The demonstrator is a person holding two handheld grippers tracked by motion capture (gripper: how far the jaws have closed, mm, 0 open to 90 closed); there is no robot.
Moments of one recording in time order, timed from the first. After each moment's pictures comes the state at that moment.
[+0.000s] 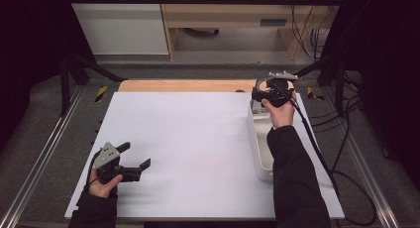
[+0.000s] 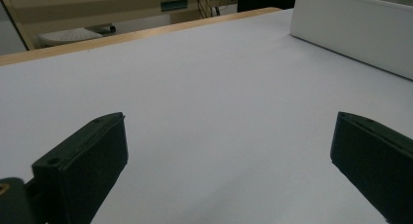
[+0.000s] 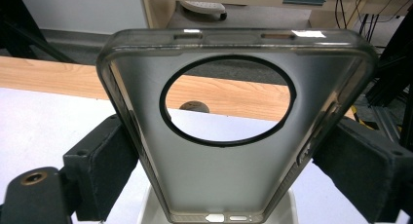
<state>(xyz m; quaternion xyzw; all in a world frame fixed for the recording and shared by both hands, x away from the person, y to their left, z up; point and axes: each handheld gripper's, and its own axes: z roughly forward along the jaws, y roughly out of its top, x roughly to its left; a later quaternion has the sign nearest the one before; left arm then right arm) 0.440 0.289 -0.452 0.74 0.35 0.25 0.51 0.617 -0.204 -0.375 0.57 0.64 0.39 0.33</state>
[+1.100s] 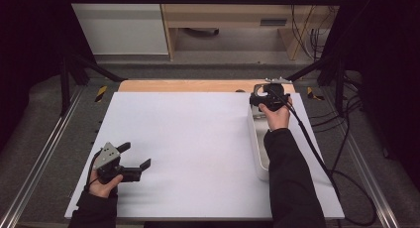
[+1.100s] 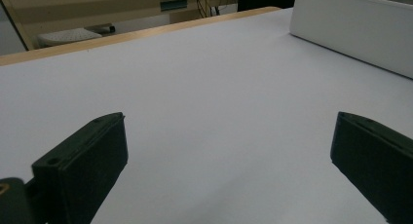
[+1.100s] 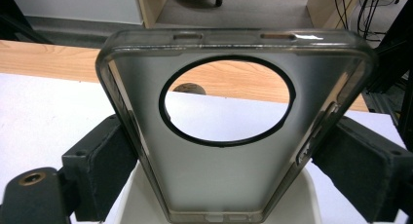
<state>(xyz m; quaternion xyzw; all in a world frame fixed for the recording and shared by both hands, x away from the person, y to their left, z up) 0.440 0.288 -0.452 0.74 0.35 0.25 0.51 0.626 -0.201 -0.402 0.59 0.64 0.37 0.32</state>
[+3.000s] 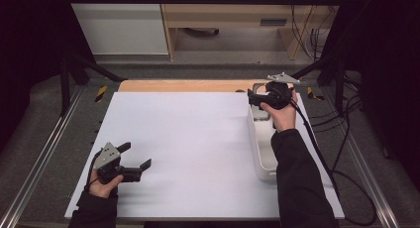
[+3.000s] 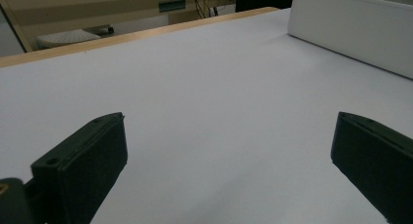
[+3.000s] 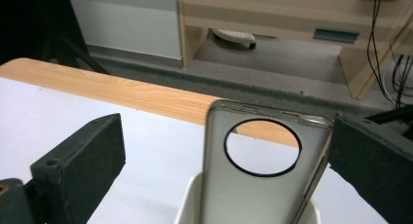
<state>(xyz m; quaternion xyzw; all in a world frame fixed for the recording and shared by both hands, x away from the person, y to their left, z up) 0.439 0.287 -0.452 0.74 0.35 0.25 0.51 0.593 -0.199 -0.364 0.50 0.66 0.45 0.33</state>
